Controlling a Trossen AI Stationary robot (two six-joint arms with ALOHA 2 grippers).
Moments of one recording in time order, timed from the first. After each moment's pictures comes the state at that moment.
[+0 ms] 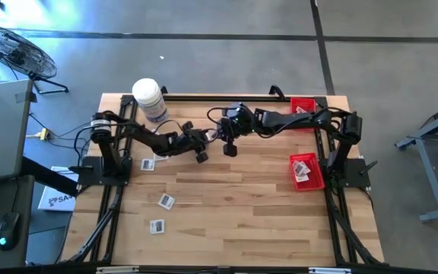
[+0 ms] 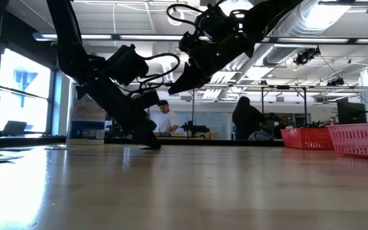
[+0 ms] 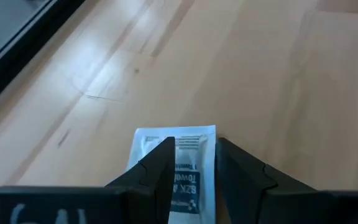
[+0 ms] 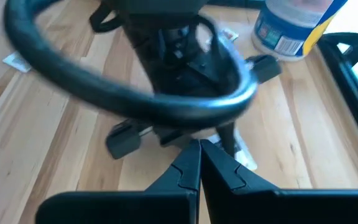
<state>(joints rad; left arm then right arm) 0.25 1.81 0.64 0.51 -0.37 0.05 -0.29 1.81 1.21 -0.02 -0.23 -0.24</state>
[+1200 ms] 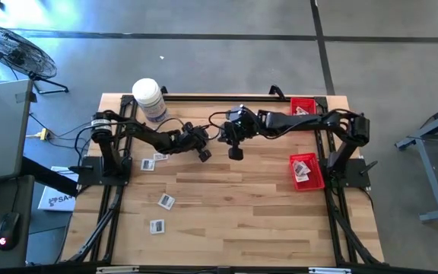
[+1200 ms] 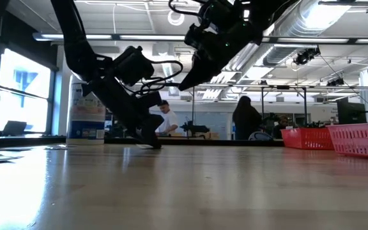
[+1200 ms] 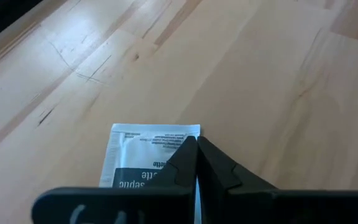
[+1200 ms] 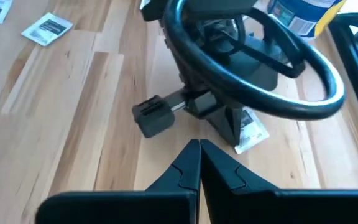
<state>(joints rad) 0.27 1.83 0.67 0.38 -0.32 -0.16 -0.25 1.73 1.21 -0.18 -0.18 -0.26</state>
